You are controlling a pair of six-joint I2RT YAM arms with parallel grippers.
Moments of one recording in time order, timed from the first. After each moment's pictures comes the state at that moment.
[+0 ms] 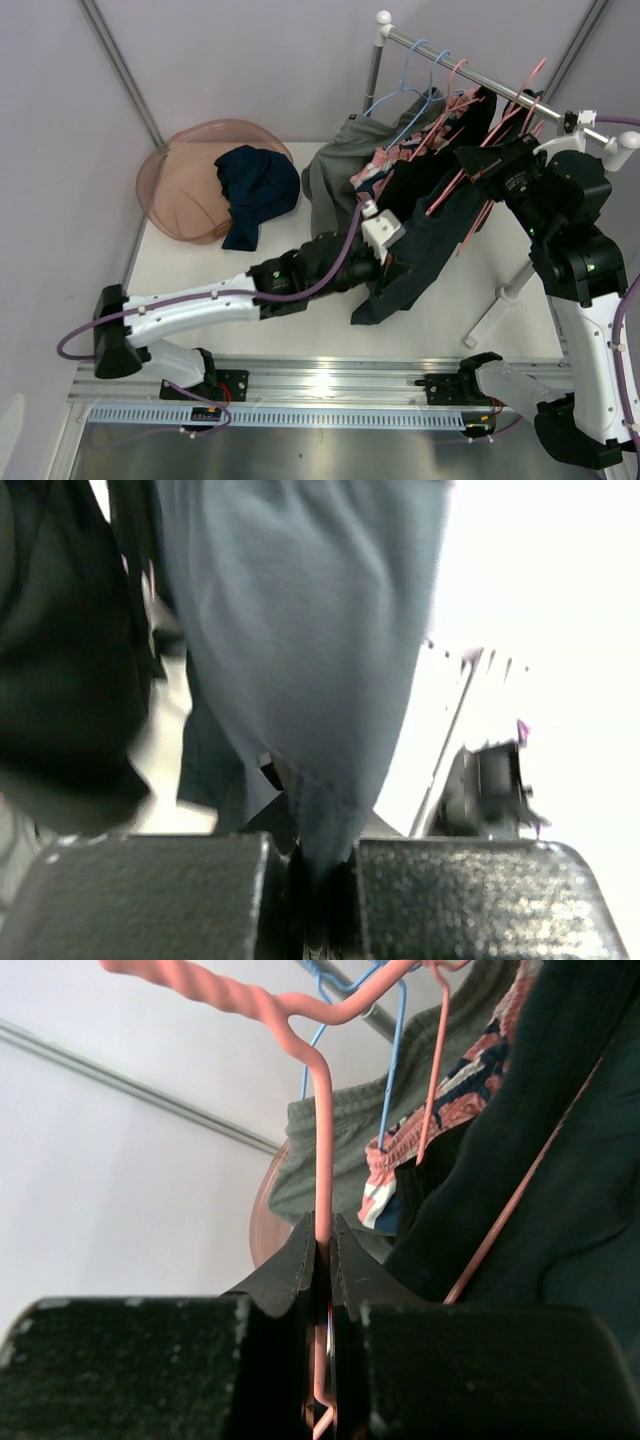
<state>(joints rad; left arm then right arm) -1.22 1.41 1.27 -0.02 -0.07 -0.21 0.30 1.02 1.63 -0.68 0.05 0.87</state>
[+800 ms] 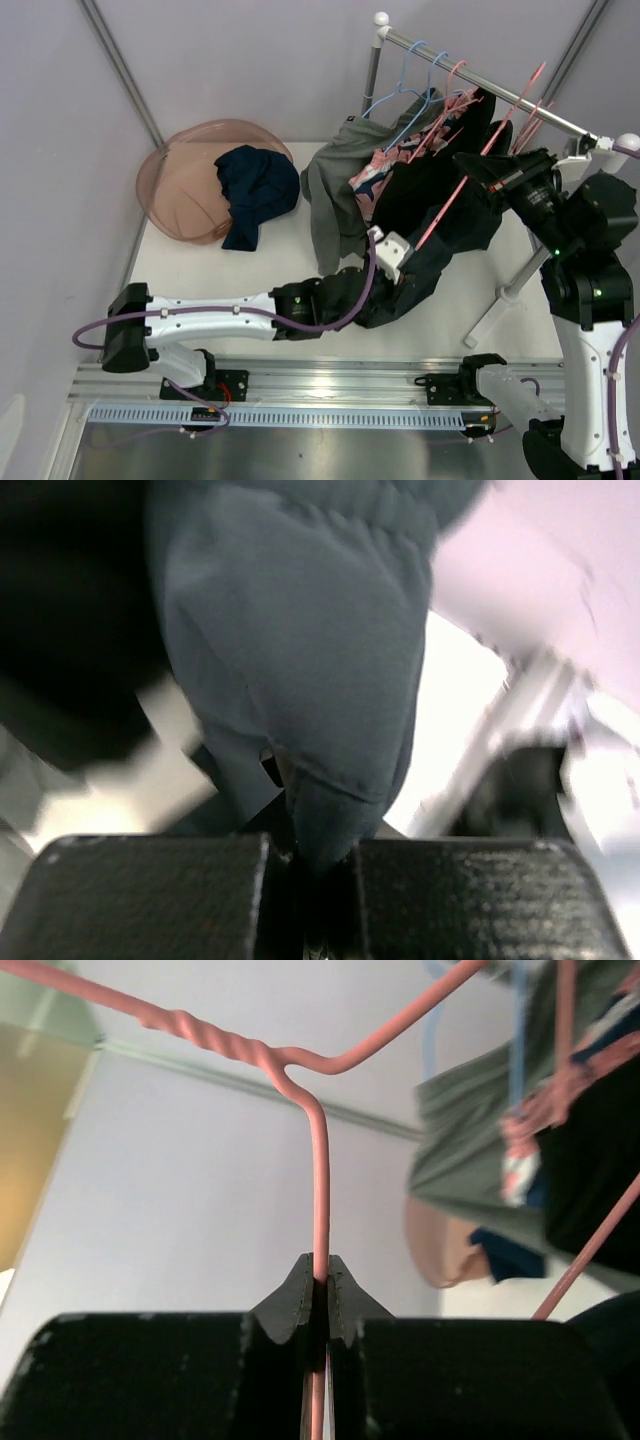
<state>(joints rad) -1.40 1.43 1.14 0.09 -0.46 -0.27 0.11 0.92 1.52 -0.56 -0.35 1.23</state>
